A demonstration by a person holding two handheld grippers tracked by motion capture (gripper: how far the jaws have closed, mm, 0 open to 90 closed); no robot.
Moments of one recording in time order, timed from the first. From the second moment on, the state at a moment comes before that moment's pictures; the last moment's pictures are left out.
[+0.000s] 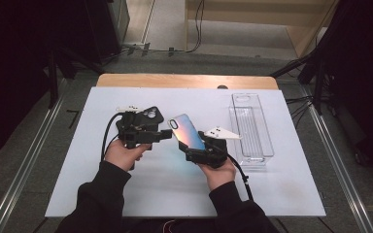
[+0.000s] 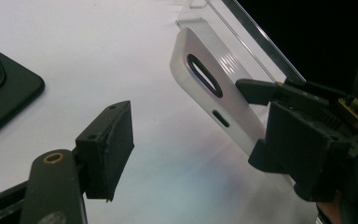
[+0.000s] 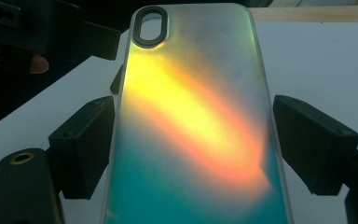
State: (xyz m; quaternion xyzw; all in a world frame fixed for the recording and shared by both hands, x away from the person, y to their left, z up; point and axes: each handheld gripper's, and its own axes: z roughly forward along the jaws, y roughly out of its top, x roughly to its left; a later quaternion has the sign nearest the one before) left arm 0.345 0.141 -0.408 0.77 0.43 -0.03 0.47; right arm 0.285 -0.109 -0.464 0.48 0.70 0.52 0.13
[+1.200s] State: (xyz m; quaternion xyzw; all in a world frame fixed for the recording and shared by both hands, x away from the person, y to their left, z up) left arm 0.364 0.128 -0.415 0.70 0.49 -0.11 0.51; right arm 0.272 -0.088 -0.481 0.47 0.65 0.58 0.13
